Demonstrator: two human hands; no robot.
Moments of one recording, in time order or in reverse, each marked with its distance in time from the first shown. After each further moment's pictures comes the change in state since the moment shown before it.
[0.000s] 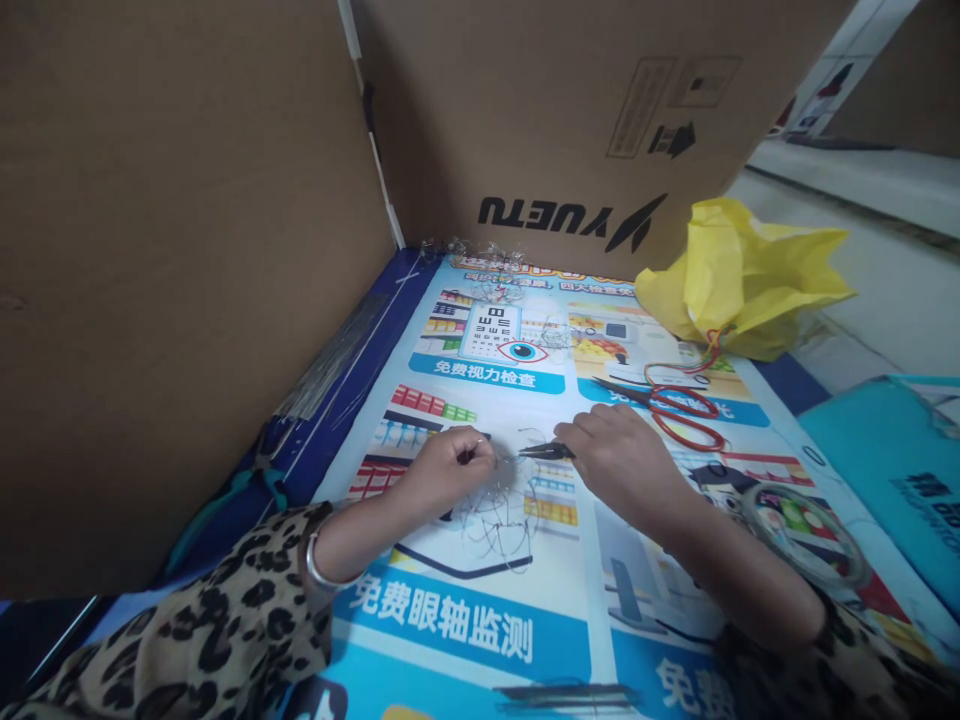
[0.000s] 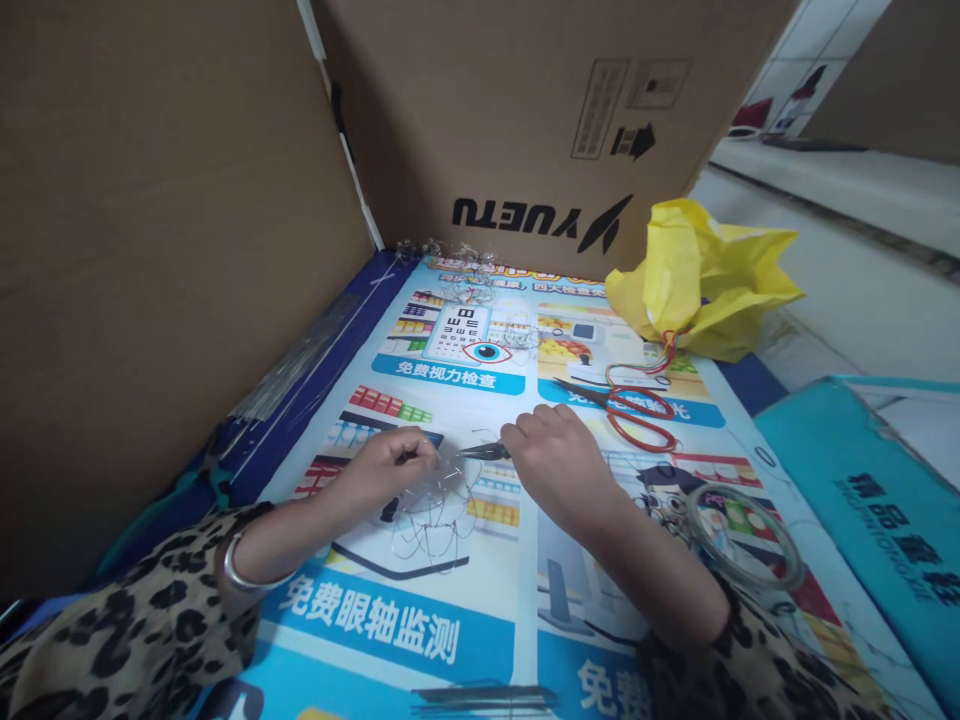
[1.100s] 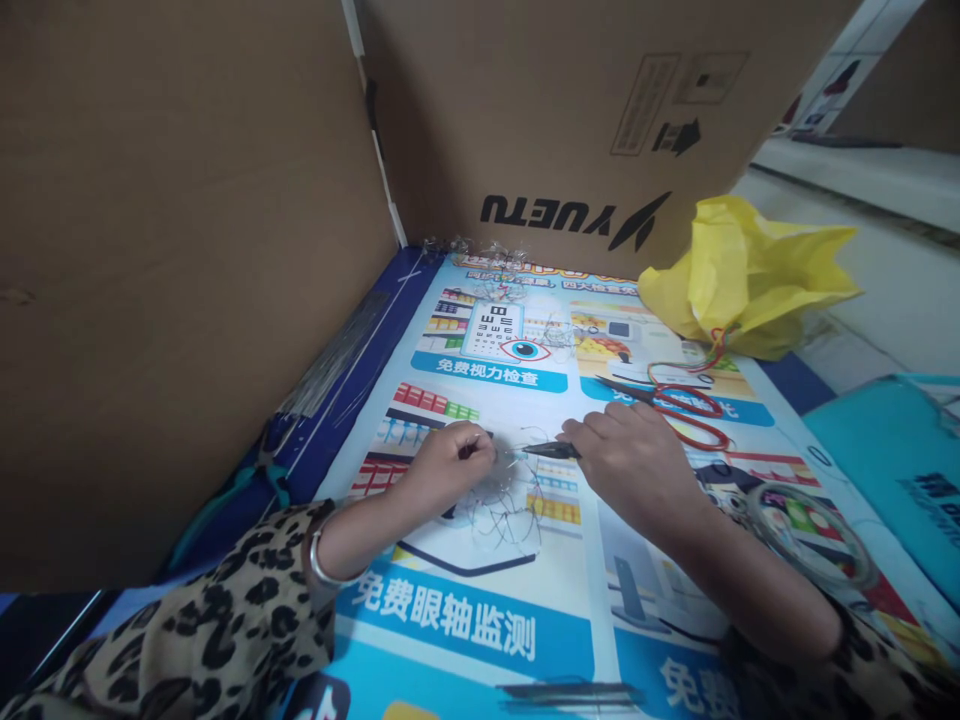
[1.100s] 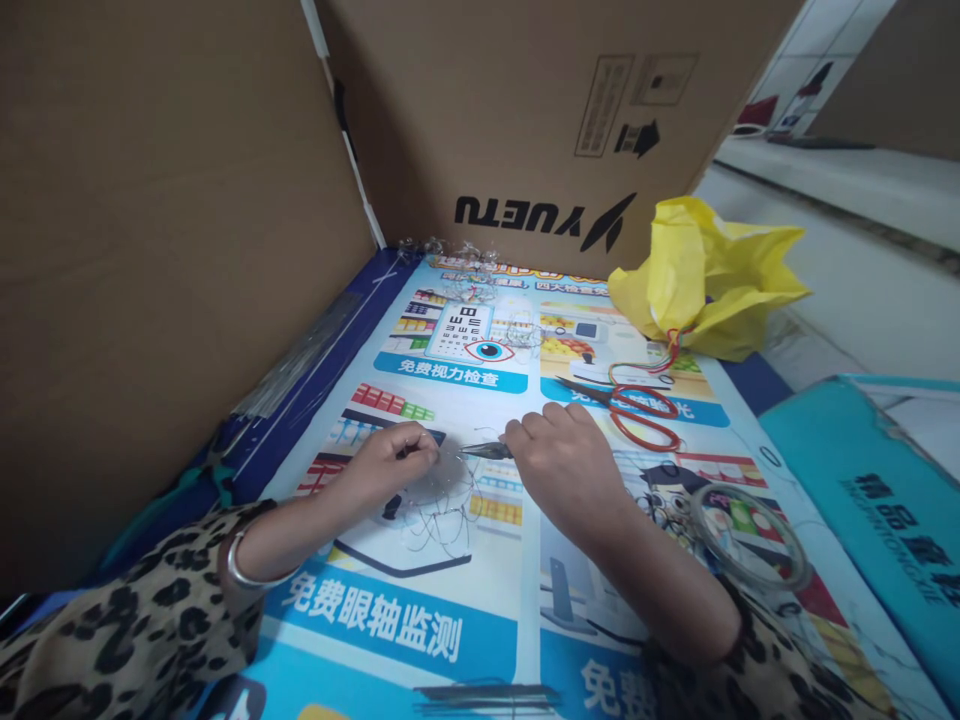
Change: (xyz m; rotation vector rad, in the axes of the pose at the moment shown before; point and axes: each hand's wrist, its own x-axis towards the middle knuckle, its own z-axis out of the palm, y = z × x) left_hand 0.002 -0.004 0.001 0.123 0.063 -0.006; right_hand -0.002 -0.006 -0.011 -0.090 0.096 0.026
